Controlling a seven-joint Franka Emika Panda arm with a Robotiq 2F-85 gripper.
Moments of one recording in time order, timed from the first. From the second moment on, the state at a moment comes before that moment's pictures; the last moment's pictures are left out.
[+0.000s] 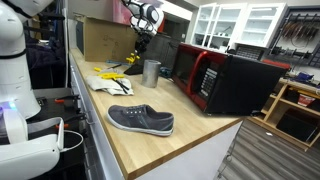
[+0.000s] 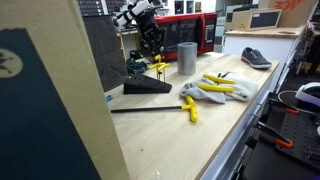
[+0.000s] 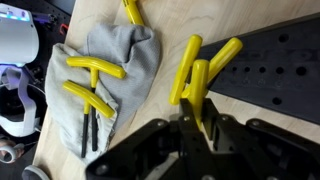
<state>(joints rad) 0.25 0.71 0.03 -1.11 0.06 1.39 1.40</state>
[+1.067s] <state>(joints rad) 0.27 0.71 0.03 -1.10 0.04 1.44 1.40</state>
